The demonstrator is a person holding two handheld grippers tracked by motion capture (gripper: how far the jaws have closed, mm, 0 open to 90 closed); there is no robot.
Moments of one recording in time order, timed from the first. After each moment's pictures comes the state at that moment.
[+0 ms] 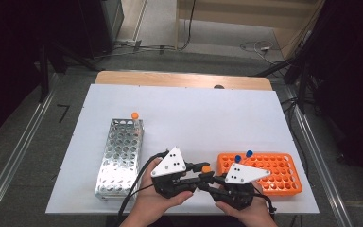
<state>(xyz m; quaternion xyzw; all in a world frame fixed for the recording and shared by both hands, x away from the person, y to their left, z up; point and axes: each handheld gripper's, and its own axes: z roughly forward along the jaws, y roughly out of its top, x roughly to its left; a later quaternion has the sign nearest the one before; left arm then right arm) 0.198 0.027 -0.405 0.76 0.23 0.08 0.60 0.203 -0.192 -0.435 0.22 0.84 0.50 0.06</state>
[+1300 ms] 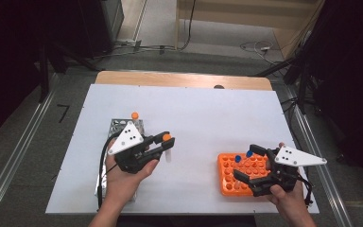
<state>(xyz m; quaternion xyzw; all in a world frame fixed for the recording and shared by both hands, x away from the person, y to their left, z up) 0.227 0.115 -0.386 0.71 0.33 0.19 0.60 0.230 -0.280 -0.394 0.28 0.78 0.54 0.13</state>
